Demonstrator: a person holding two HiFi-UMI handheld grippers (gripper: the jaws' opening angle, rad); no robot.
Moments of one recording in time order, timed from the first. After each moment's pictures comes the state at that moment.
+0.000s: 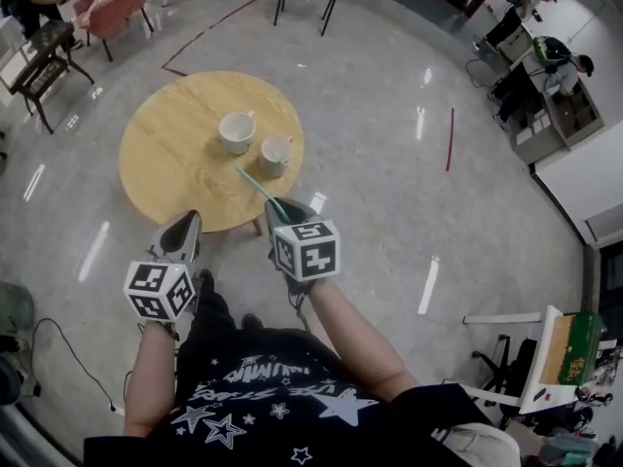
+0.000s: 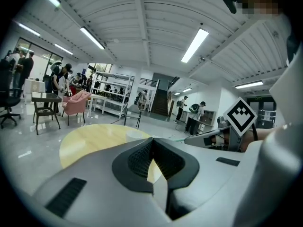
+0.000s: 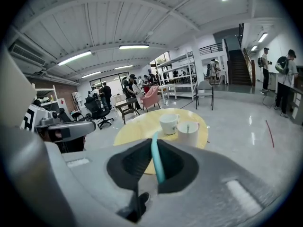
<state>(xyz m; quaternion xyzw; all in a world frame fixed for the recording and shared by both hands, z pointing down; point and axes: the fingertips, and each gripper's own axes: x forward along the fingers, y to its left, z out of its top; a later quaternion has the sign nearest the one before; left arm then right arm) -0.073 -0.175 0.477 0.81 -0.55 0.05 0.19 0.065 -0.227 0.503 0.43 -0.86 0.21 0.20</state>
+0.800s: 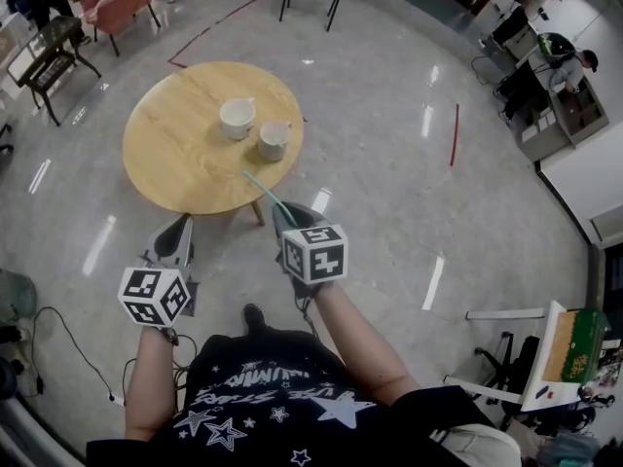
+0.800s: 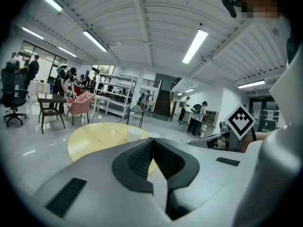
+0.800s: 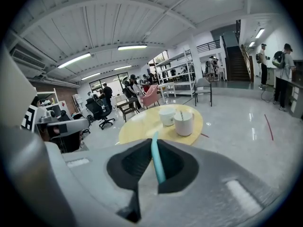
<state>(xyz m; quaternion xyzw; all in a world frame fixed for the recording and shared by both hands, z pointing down) -0.070 -0.112 0.473 0.80 -0.57 0.04 0.19 0.093 -0.170 0.513 0.42 -0.85 0.23 0.20</state>
